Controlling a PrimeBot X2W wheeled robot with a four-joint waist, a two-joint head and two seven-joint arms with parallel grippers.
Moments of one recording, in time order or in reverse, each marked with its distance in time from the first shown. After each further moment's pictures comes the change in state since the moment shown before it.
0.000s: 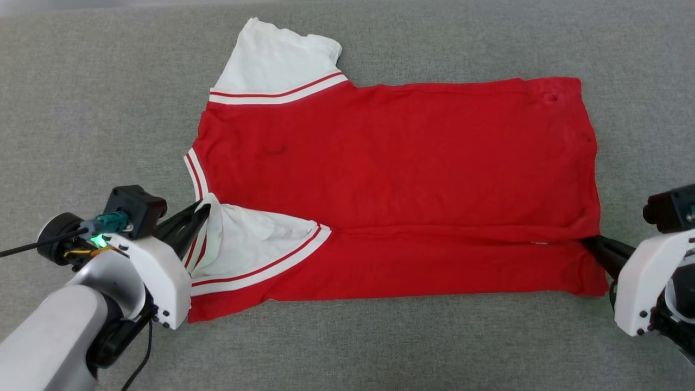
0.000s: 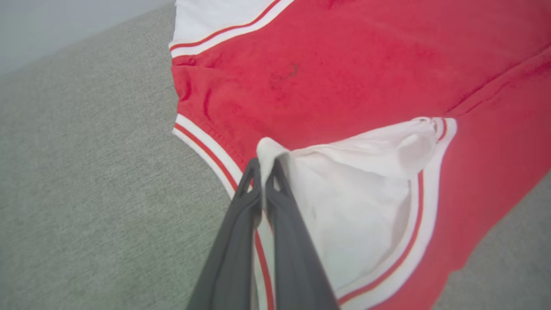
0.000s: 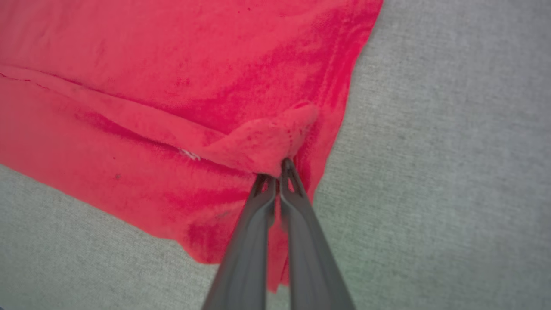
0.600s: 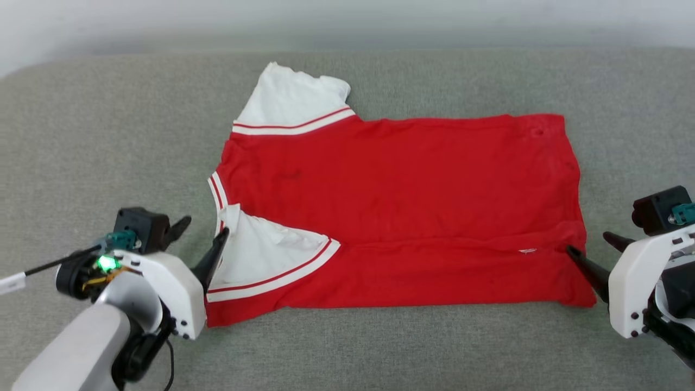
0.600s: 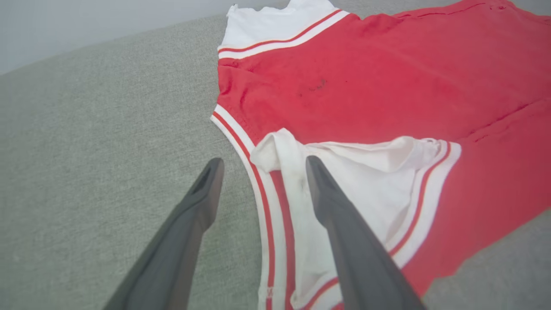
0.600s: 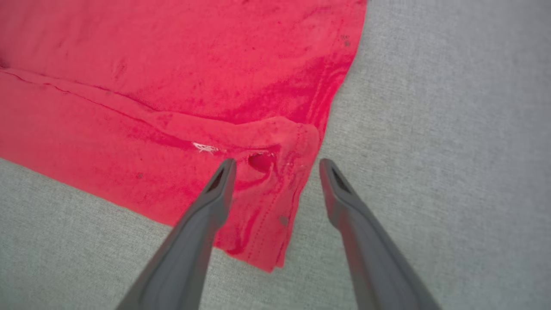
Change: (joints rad) left arm 0.035 -0.109 0.006 0.147 -0.034 0.083 -0.061; right arm -0.024 0.013 0.022 0.053 -0.096 0.000 0.026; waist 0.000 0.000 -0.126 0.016
